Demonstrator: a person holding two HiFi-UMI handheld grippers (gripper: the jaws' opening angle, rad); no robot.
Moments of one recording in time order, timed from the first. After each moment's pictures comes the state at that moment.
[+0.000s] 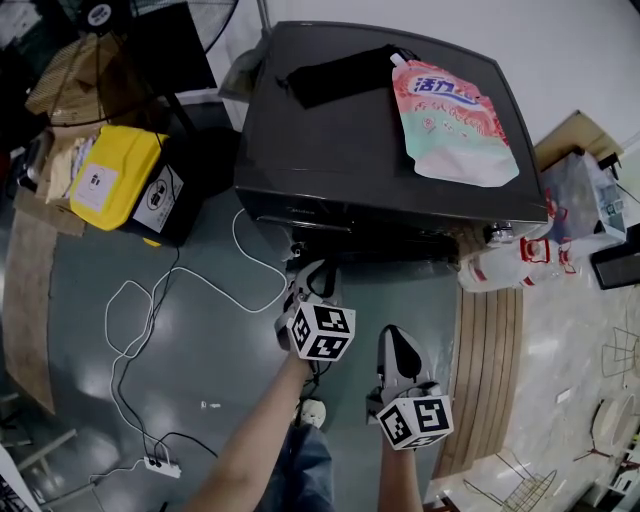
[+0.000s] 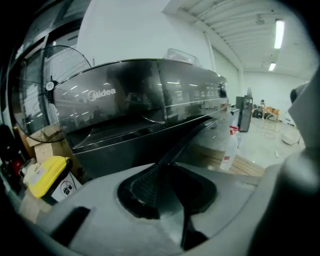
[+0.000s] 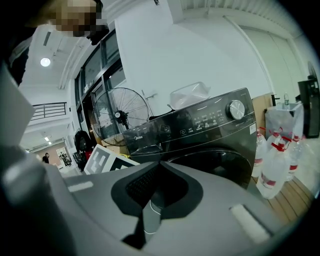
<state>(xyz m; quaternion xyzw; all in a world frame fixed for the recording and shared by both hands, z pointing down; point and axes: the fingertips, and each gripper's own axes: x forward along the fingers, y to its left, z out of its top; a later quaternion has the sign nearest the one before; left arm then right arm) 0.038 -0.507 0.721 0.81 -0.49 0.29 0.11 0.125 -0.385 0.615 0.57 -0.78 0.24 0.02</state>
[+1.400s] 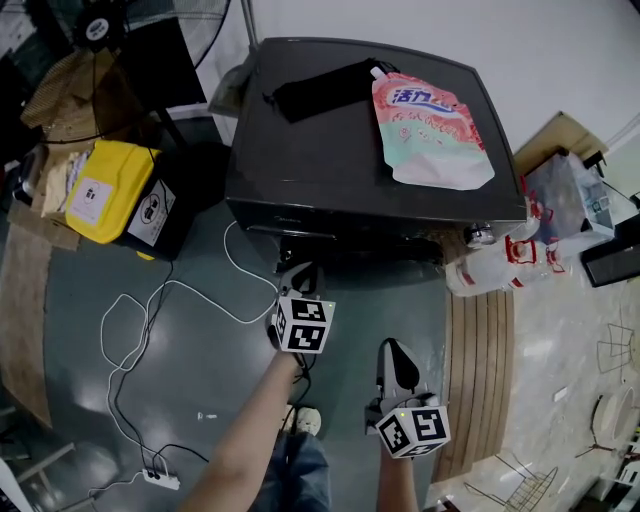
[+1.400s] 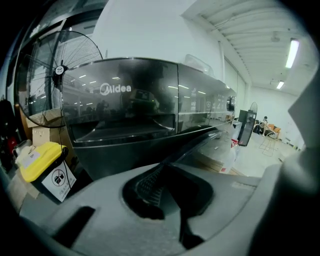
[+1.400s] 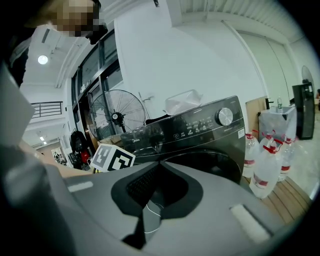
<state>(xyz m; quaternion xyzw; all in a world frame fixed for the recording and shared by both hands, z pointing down) 0.032 -0.519 0.712 0.82 -0.50 0.24 0.17 0.144 -0.362 0.602 0.60 -0.77 0.24 0.02</state>
